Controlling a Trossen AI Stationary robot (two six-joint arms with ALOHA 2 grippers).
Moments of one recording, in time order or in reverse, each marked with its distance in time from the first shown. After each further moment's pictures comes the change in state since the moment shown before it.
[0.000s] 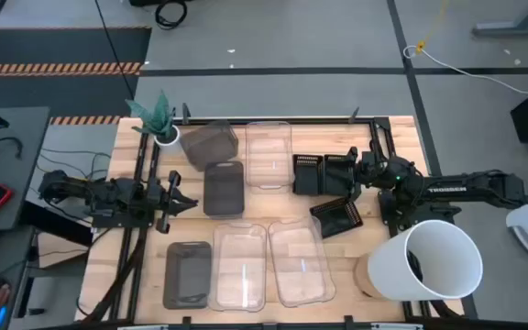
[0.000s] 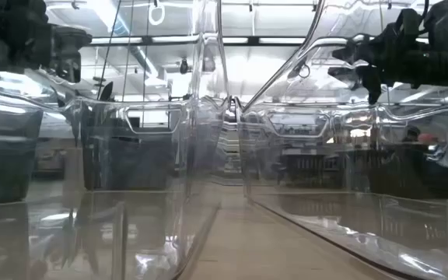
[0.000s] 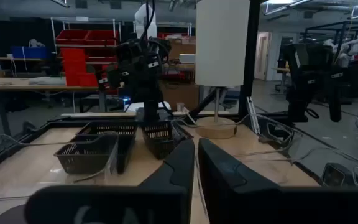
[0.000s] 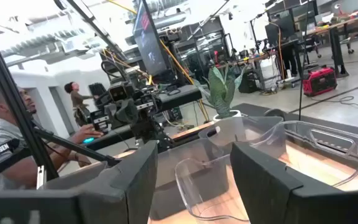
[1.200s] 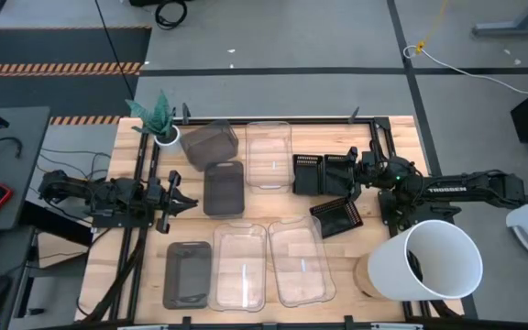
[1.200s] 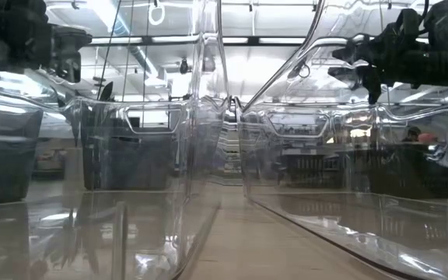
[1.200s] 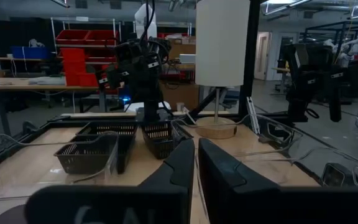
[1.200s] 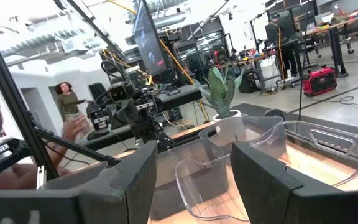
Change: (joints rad) left arm 0.000 0.000 0.000 0.000 0.000 0.000; right arm 0.000 0.000 0.000 0.000 0.000 0.000
